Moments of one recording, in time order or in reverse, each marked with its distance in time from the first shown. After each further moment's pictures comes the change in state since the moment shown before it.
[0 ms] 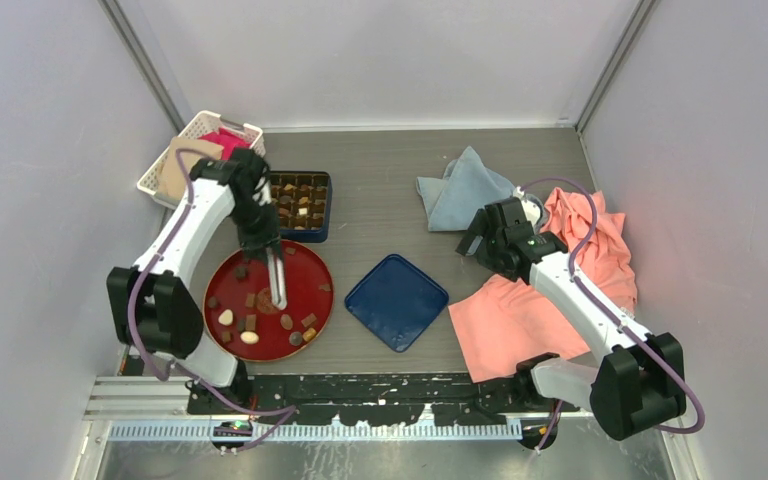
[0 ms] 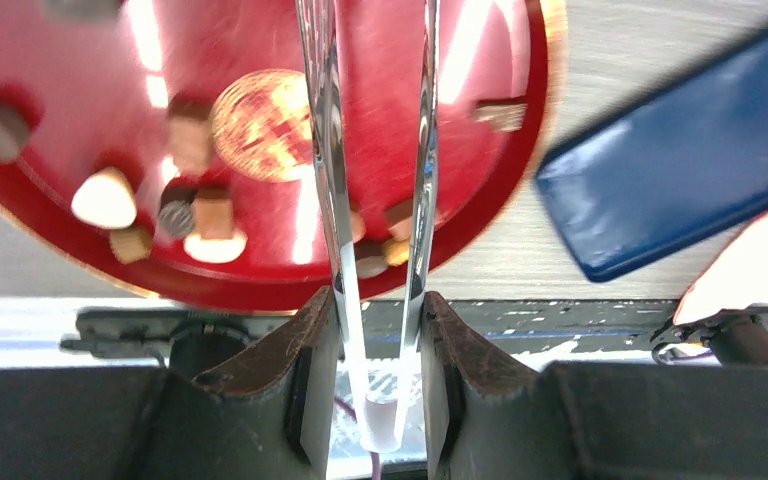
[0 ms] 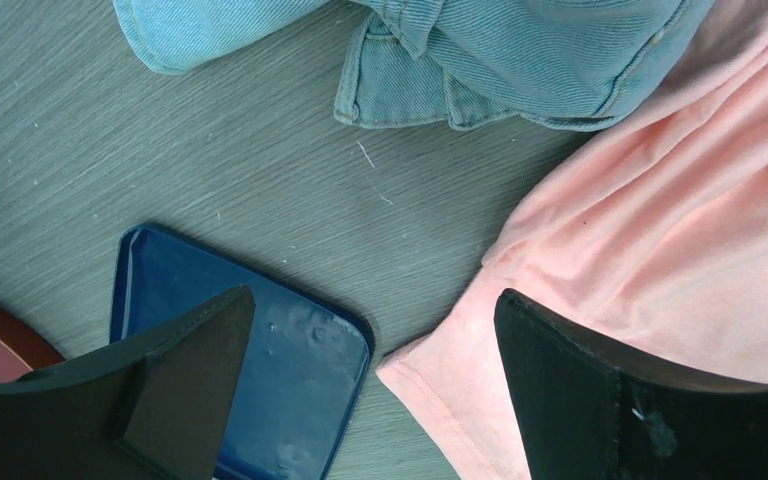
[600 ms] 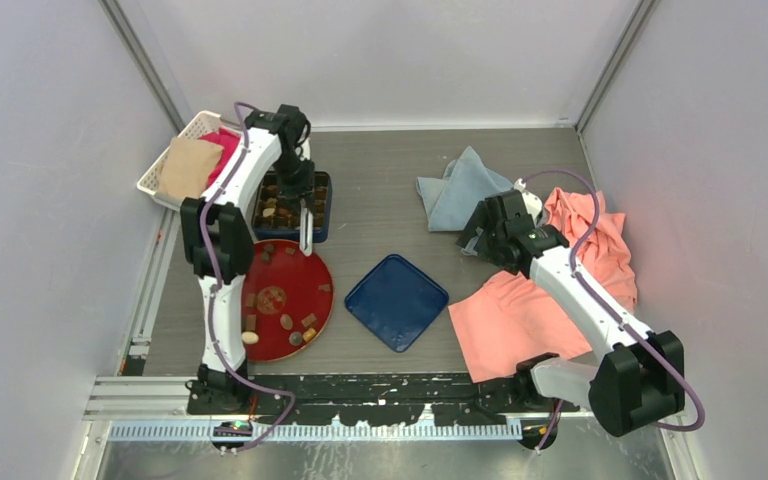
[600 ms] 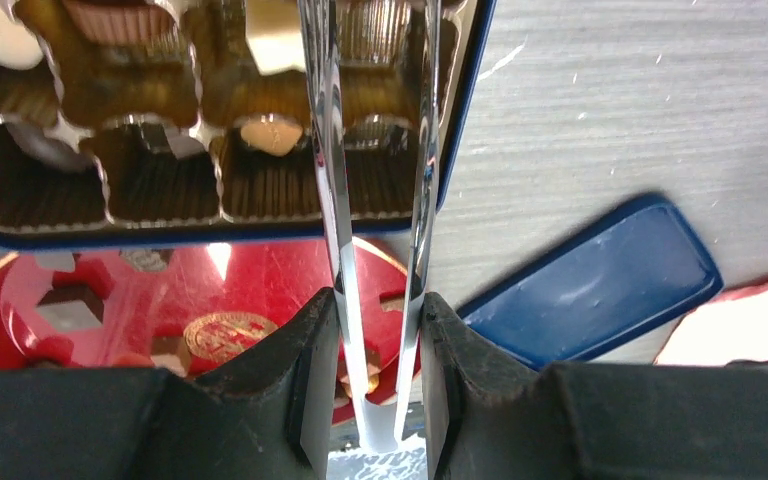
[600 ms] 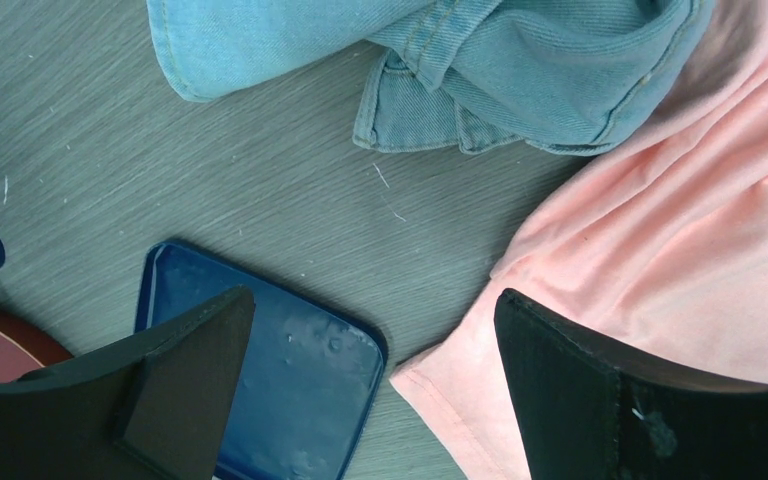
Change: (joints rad) left arm -0.127 0.608 0.733 -0.059 0.008 0.091; right arm 0.000 0.007 0.048 -0.015 0.020 0.000
